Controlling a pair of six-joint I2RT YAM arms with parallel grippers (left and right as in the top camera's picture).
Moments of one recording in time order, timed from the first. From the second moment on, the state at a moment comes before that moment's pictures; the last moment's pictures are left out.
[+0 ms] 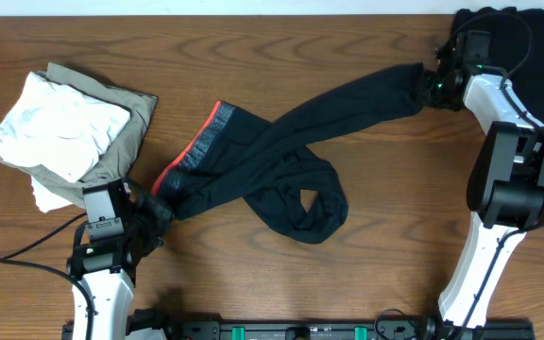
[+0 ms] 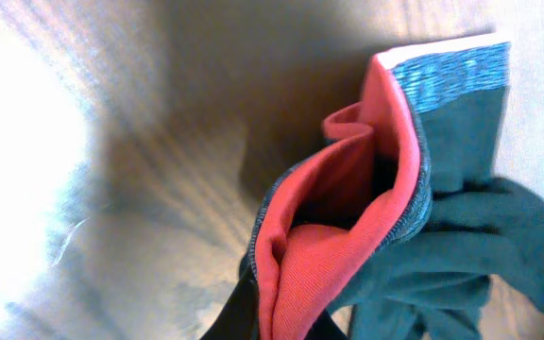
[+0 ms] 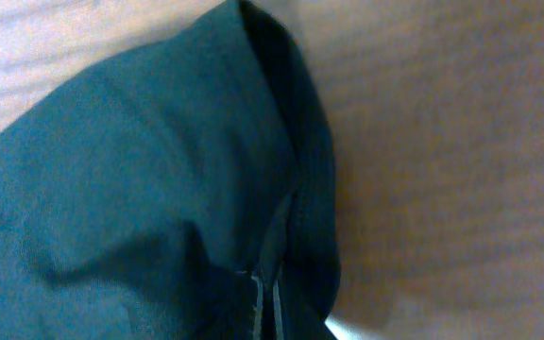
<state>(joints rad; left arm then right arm) 0.20 0.95 0.52 -0.58 0.28 -0.83 -0.14 2.28 1.70 -0.54 -0.22 0.16</state>
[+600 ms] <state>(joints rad) 0.08 0.95 1.00 -0.20 0.41 -0.87 -0.27 1.38 1.81 -0.87 -0.32 0.17</state>
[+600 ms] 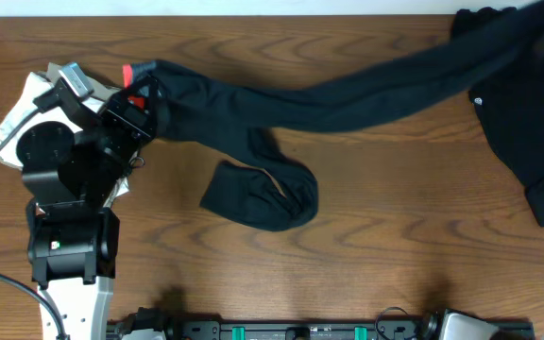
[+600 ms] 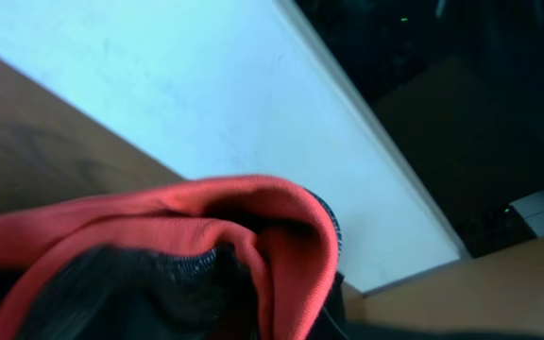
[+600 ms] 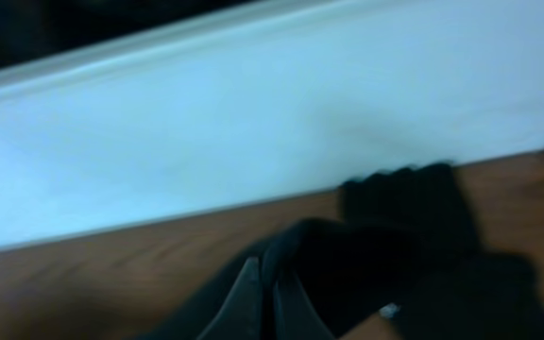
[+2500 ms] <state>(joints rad) 0.08 1.05 1.00 -0.21 0.39 -0.80 0.47 2.15 1.61 -0.92 -0.51 0.09</state>
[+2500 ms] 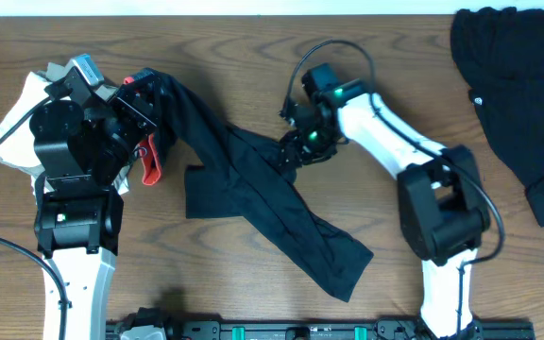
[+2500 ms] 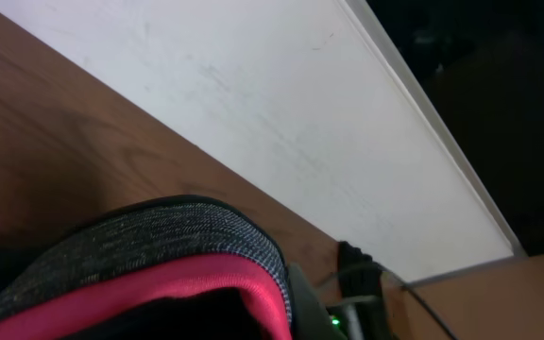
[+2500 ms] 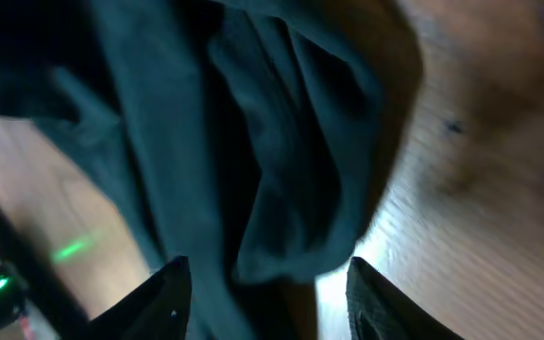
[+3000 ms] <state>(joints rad) 0.08 1.05 1.00 -0.24 0.39 -0.79 0.52 2.21 1.61 -0.86 -0.35 0.19</state>
